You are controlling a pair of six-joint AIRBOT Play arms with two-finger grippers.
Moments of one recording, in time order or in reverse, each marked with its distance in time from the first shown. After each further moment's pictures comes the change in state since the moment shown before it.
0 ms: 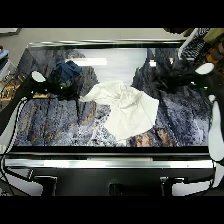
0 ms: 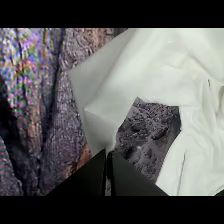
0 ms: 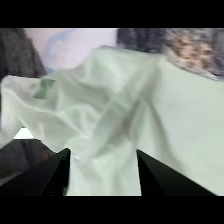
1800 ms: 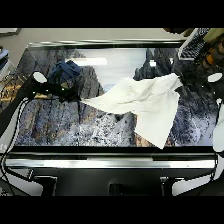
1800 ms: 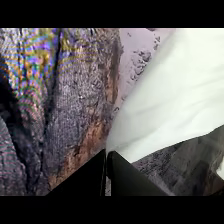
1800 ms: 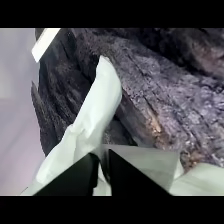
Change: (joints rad) left arm -0.011 -0.010 -0.002 0.001 -0.035 -0.001; right arm -0.115 -0.114 -0.008 -0.051 -0.544 0.107
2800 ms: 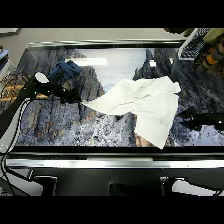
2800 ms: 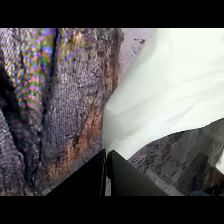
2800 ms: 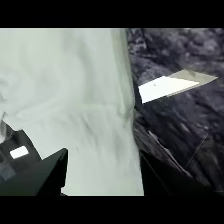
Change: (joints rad) left arm -0.011 -0.006 0.000 0.000 -0.023 -0.011; right arm -0.316 0.298 -0.603 0.098 0.523 -0.417
